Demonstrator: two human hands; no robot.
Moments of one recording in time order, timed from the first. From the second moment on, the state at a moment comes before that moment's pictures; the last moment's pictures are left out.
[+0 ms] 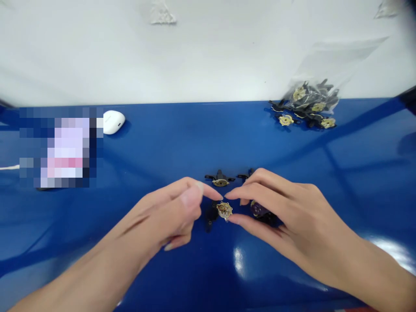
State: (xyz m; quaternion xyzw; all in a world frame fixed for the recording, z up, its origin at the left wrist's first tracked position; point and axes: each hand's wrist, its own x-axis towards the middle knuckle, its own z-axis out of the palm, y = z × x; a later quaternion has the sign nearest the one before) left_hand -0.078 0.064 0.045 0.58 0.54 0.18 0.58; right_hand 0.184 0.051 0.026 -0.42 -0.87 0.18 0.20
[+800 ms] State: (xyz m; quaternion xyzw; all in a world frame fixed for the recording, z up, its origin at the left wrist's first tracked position) left_hand -0.067 0.039 0.038 0.23 0.30 0.22 0.90; right_hand 0.146 0.030 0.025 -0.47 -0.76 0.25 0.38
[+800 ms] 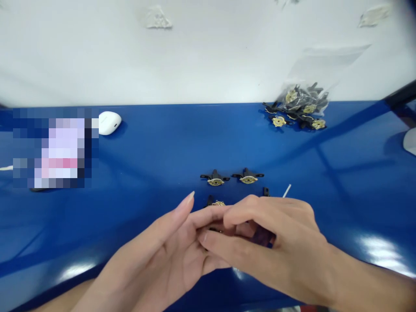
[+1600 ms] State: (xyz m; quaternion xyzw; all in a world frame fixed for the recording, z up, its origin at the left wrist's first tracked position) left_hand -0.068 0.050 0.040 0.24 0.31 0.28 0.88; right_hand 0.188 0.039 0.050 -0.39 -0.80 0.25 0.37
